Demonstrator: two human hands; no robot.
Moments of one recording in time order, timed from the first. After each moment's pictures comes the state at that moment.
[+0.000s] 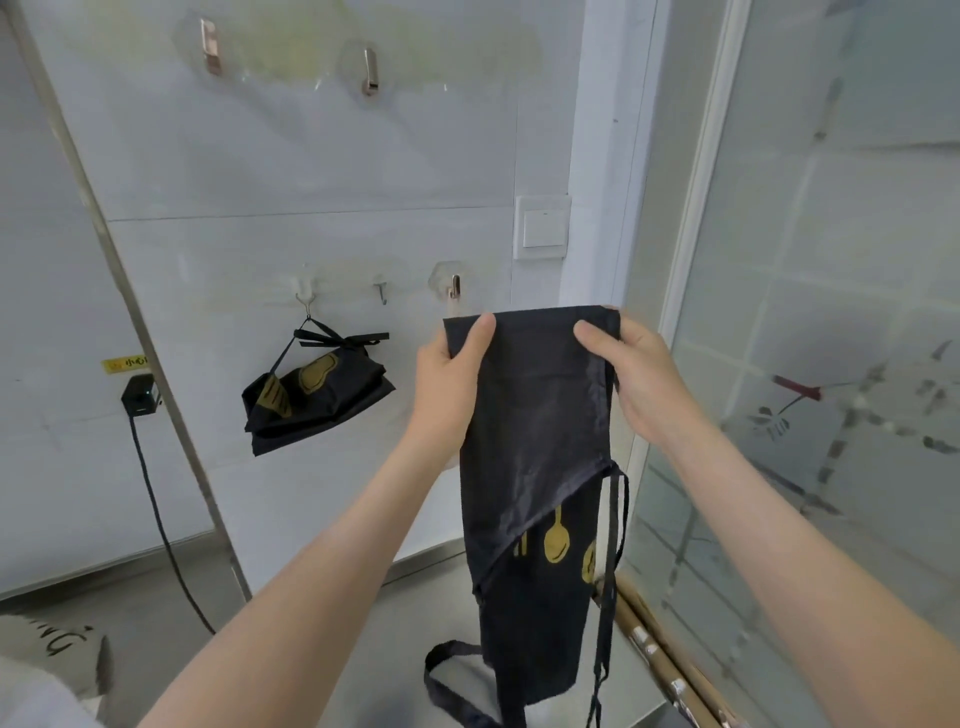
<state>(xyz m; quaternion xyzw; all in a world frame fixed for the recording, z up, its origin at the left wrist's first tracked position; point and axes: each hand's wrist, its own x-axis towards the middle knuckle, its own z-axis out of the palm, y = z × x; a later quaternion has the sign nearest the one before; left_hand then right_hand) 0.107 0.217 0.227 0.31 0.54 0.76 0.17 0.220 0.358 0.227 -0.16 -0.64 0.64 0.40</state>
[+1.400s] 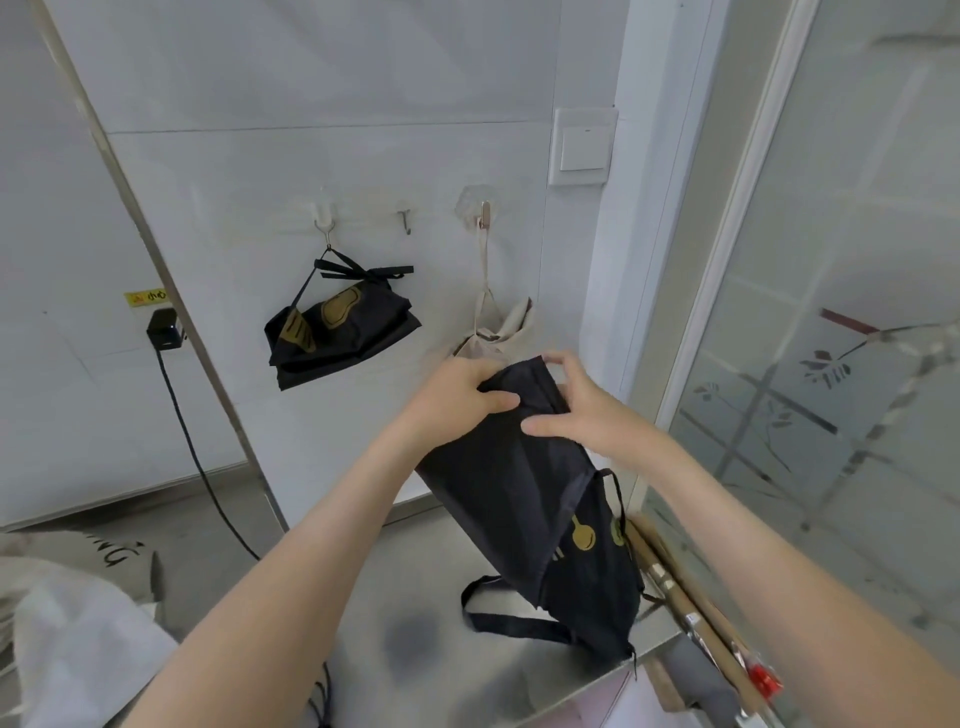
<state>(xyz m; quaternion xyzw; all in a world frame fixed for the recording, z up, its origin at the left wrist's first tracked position) 0.064 0.191 0.167 0.51 0.77 0.35 0.14 0.192 0.327 0.140 -0.15 -0.81 0.55 0.11</state>
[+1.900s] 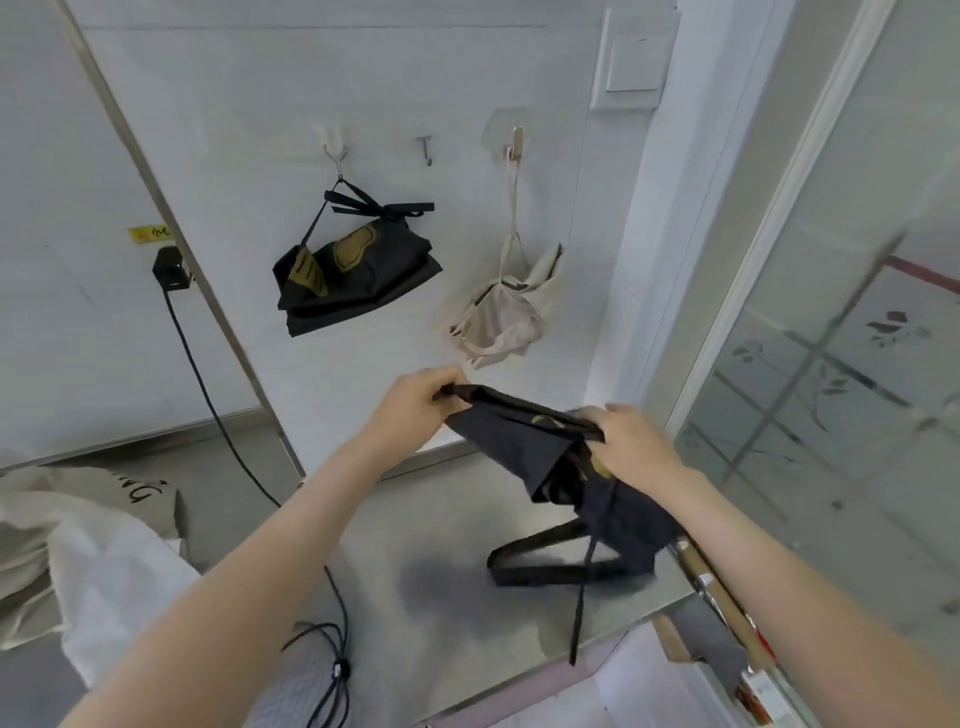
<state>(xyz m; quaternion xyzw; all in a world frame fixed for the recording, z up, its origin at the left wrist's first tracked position) 0.023 0.150 0.088 0.47 0.78 0.40 0.12 0.202 0.349 0.041 -0.25 -0.95 0.17 0.07</state>
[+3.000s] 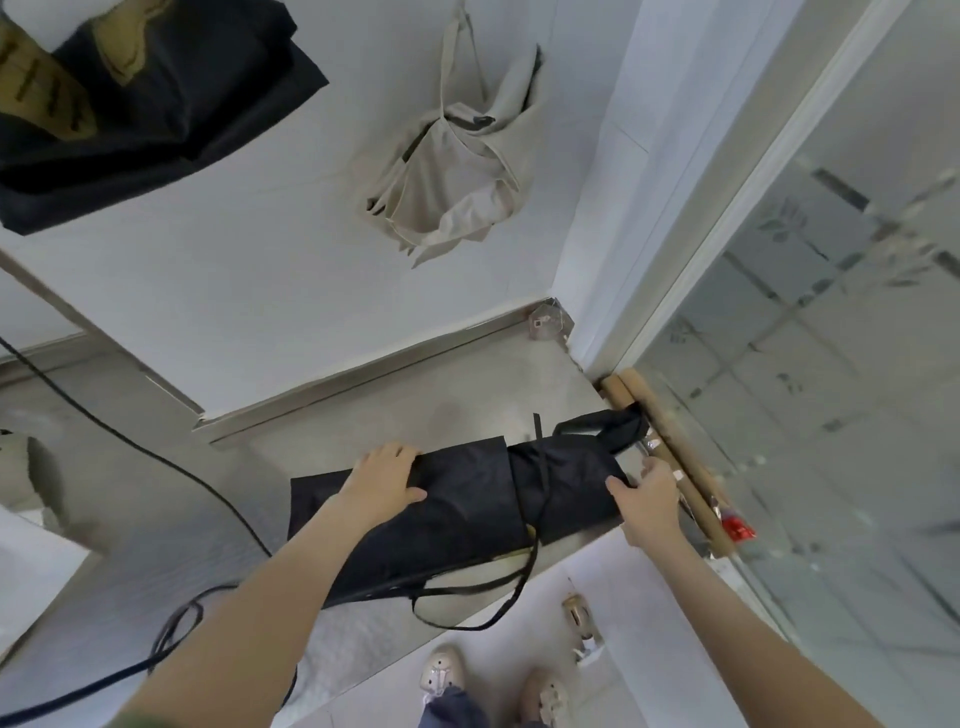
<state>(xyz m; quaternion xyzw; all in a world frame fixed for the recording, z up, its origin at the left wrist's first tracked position) 0.007 0.158 -0.169 0.49 0.84 0.00 0.25 0.276 0.348 -0.165 -0.65 -0.63 0.42 0.09</state>
